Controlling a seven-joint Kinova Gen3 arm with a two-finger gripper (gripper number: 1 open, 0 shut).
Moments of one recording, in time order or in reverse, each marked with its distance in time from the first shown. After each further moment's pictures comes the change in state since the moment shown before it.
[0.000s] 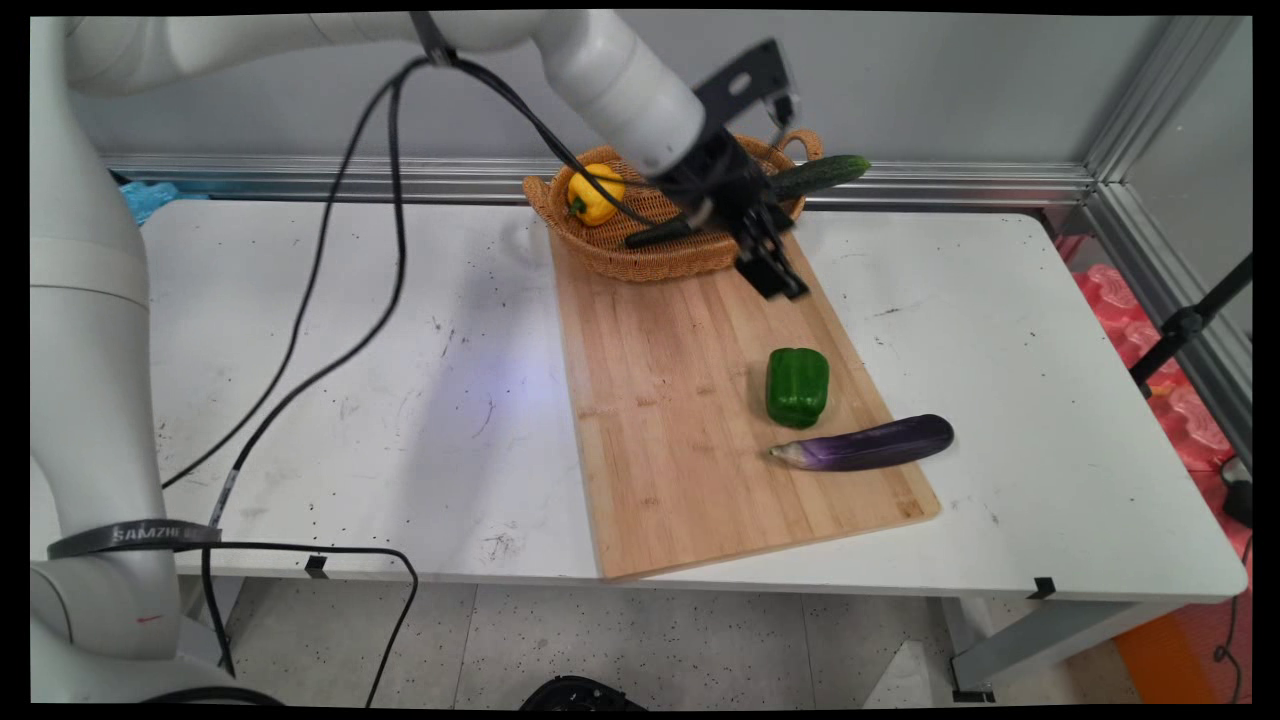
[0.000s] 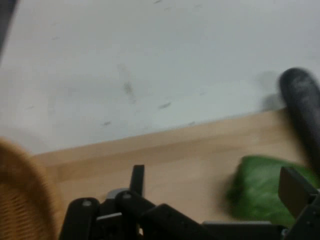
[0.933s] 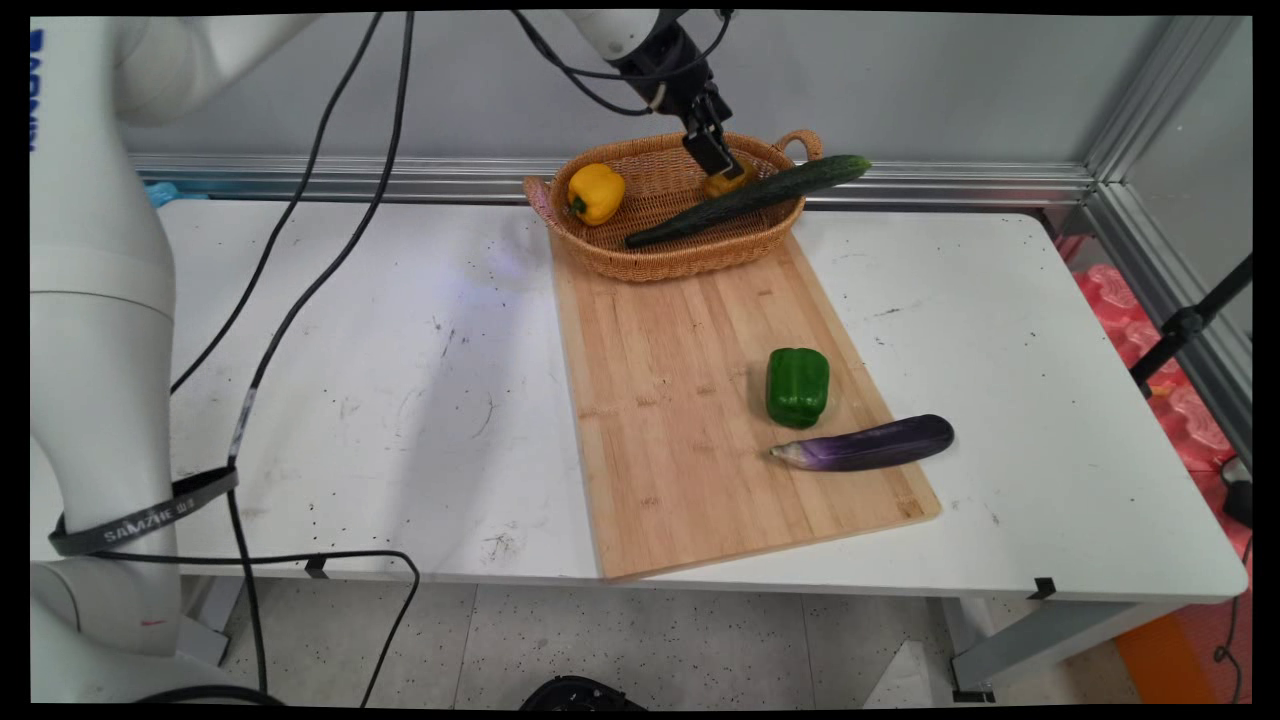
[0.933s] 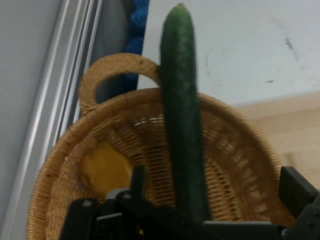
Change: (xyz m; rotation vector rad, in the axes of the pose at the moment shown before) arm -0.014 -0.154 -0.017 0.144 -0.074 0.044
